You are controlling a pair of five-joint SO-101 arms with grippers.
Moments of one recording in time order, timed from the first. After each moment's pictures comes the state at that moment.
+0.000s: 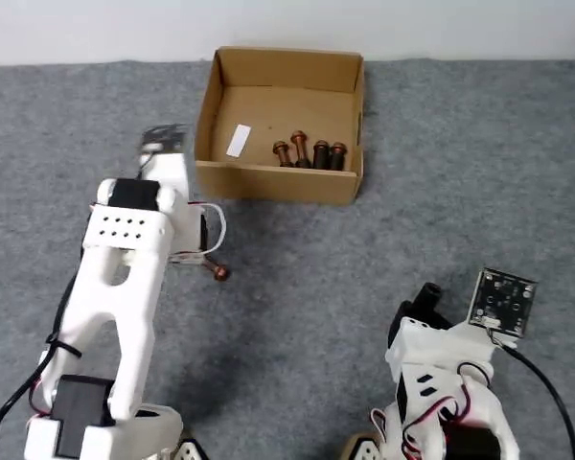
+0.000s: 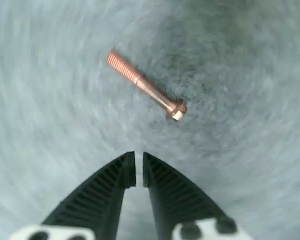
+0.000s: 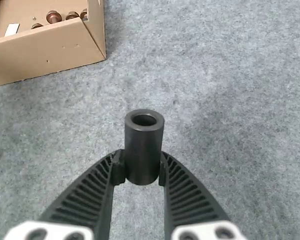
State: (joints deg) left arm 2.3 -8.2 18.4 84.7 7.1; right arm 1.7 -103.2 65.3 87.1 -14.8
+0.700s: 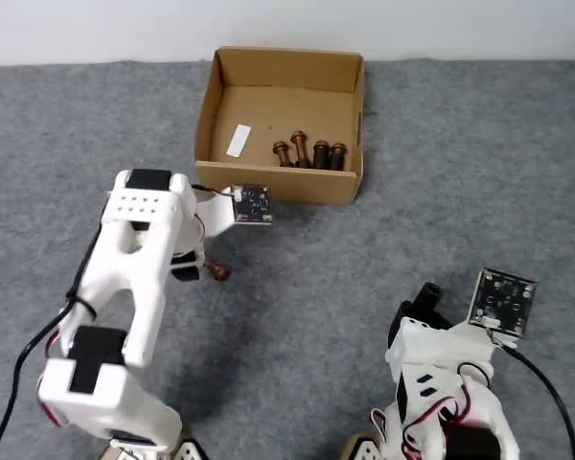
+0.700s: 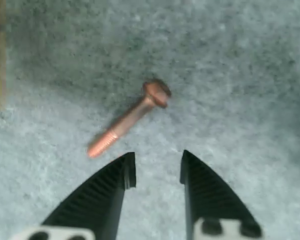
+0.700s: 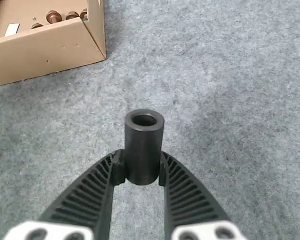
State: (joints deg) left arm 1.8 9.0 12.3 80.0 -65.9; right arm 1.7 -103.2 65.3 87.1 -14.8
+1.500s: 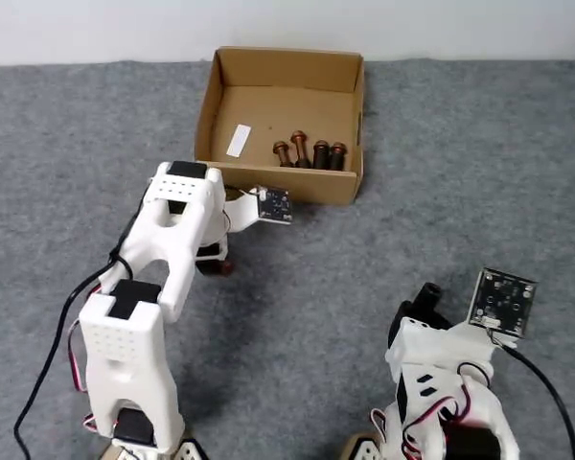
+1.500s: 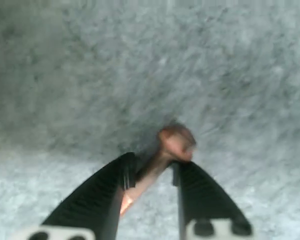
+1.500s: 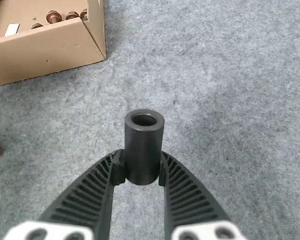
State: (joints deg) left arm 6.3 31.3 -2.1 78.2 -66.2; right arm 1.7 -103.2 65.3 87.1 -14.8
